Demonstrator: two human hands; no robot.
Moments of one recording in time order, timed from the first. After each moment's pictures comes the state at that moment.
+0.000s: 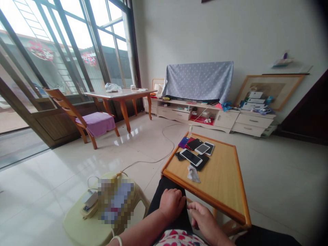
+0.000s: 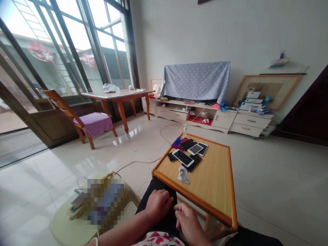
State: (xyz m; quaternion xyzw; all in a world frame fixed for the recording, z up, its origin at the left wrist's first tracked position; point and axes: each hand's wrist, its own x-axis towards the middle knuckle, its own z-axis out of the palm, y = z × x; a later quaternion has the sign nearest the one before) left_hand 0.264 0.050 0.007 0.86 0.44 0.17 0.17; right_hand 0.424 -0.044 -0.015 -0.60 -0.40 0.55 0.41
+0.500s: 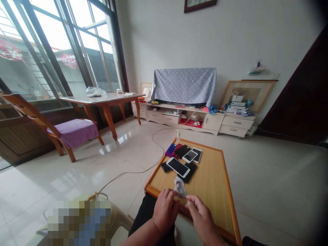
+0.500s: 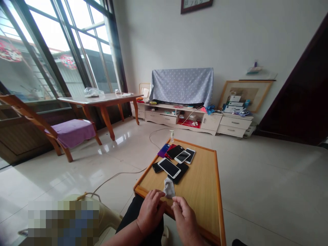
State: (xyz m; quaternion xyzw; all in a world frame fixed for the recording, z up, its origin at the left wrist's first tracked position) left_hand 0.342 0.103 0.013 0.87 0.37 0.28 0.19; right_hand 0.507 0.021 -0.002 -0.64 -0.41 0.36 0.54
